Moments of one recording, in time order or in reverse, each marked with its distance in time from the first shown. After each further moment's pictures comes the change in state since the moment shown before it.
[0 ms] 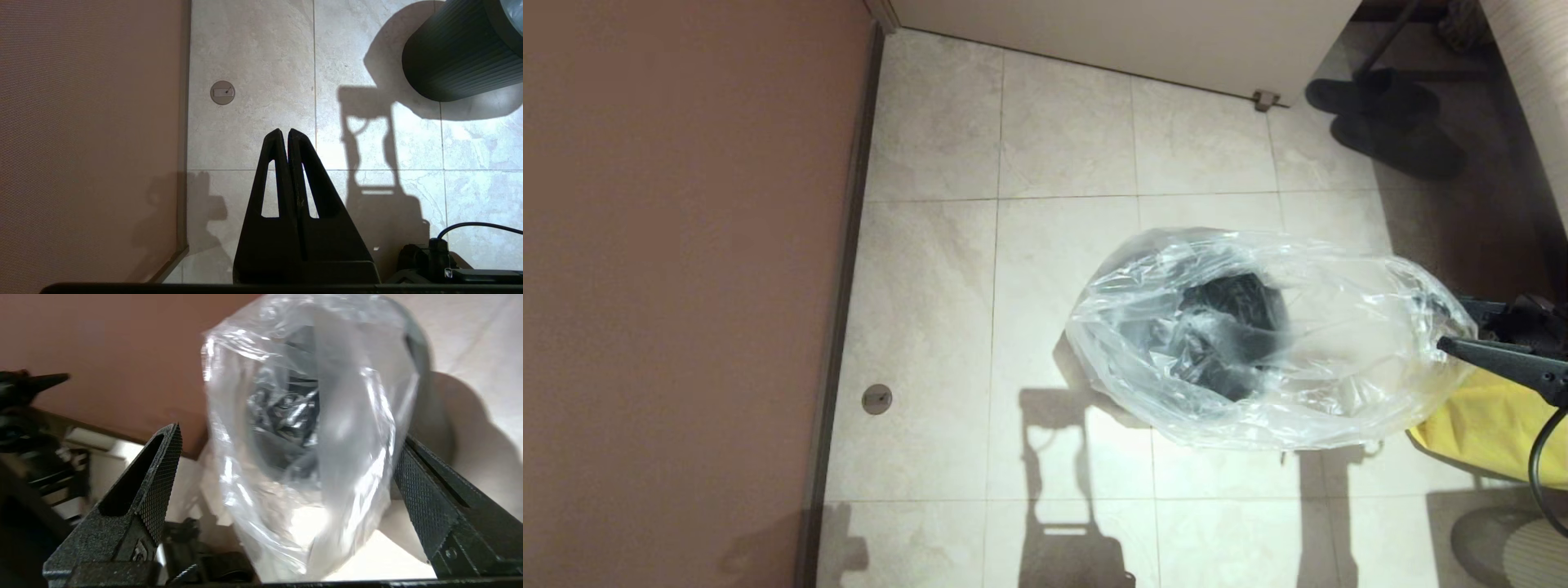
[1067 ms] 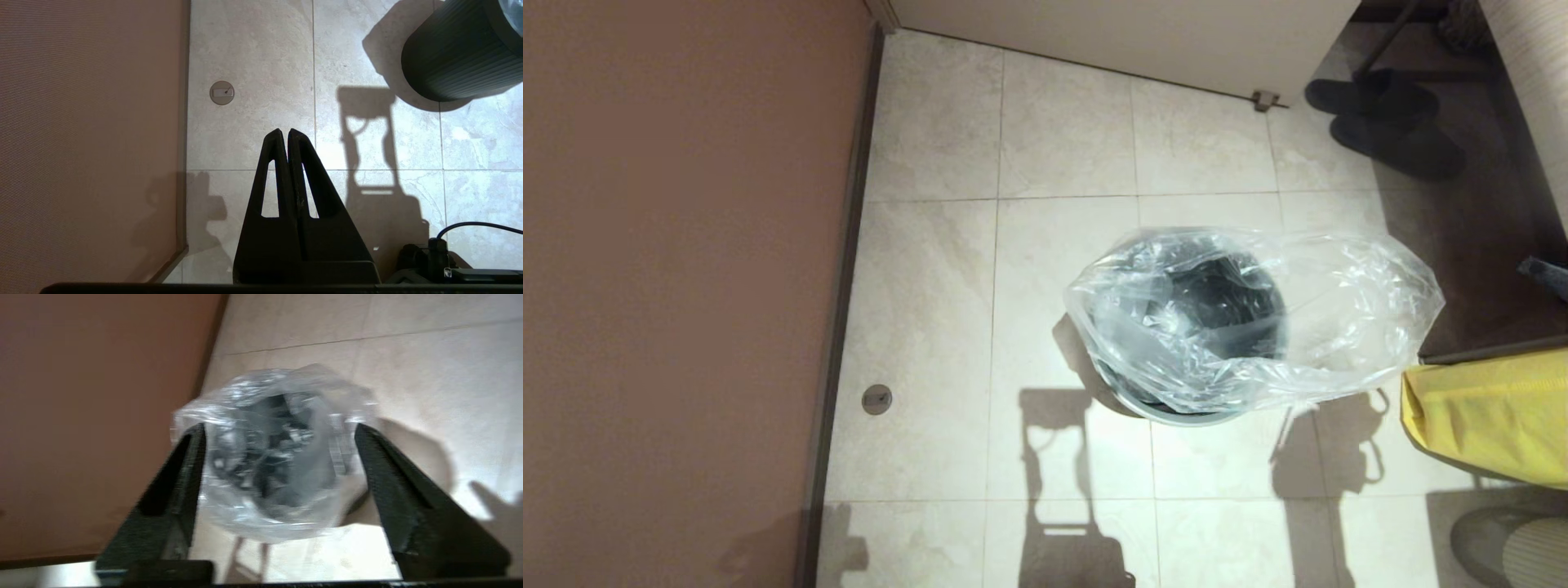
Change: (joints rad) left arm 0.000 0.000 0.000 0.000 0.000 0.000; right arm -0.069 -0.307 0.155 0.056 -0.352 0.217
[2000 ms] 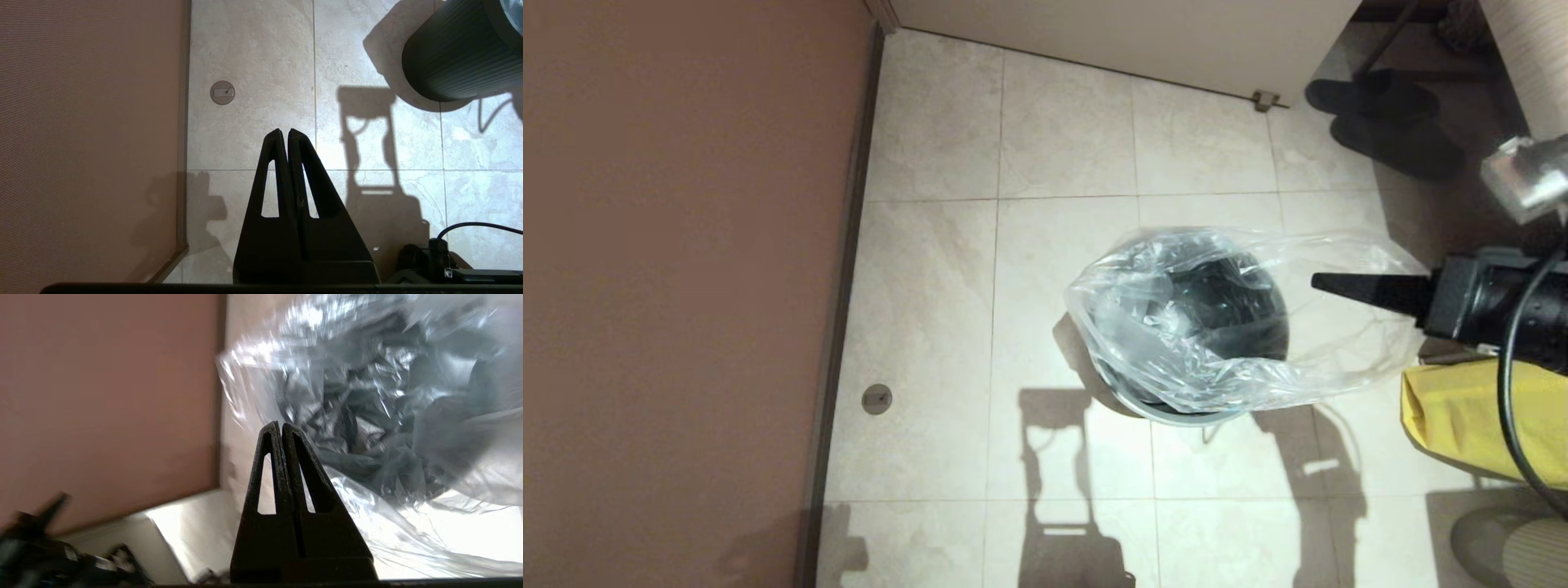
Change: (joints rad) left arm 0.000 0.000 0.000 0.000 0.000 0.000; right arm 0.659 -0.043 -0.439 1.073 -0.521 -0.294
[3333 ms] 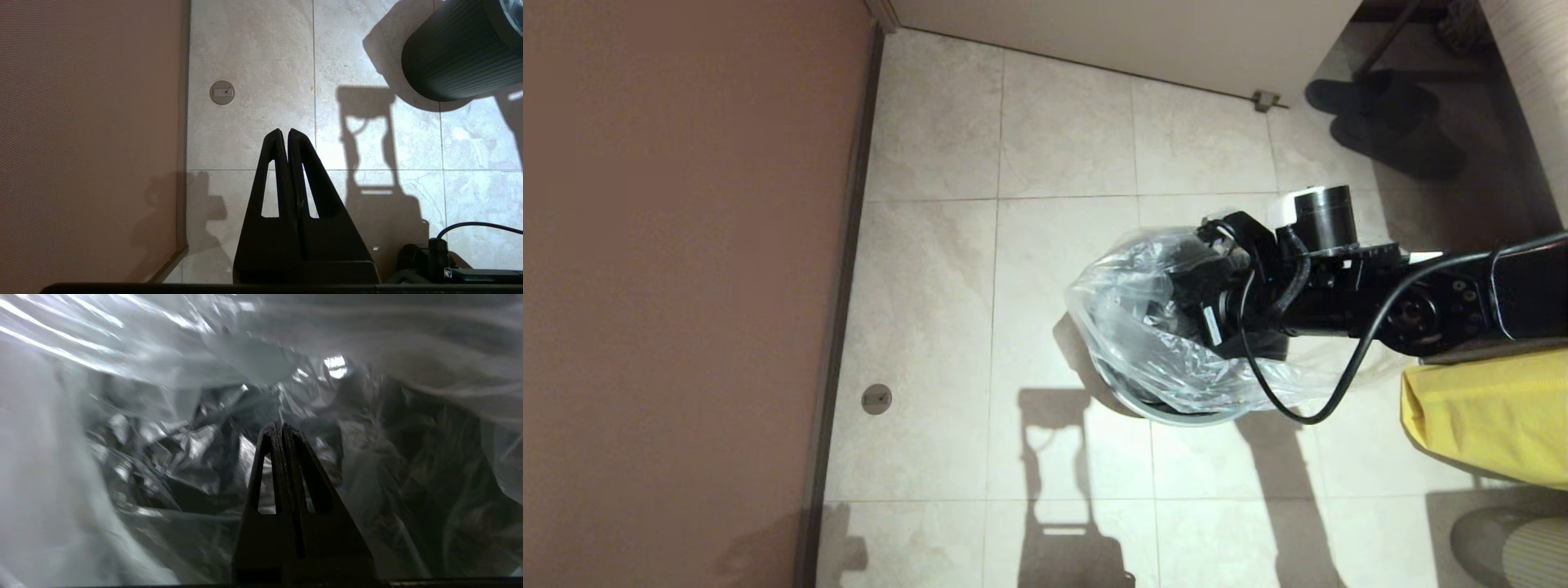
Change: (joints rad) left arm 0.000 0.000 0.000 0.000 0.000 0.000; right arm 0.182 0.568 -0.552 0.305 -0.455 -0.492
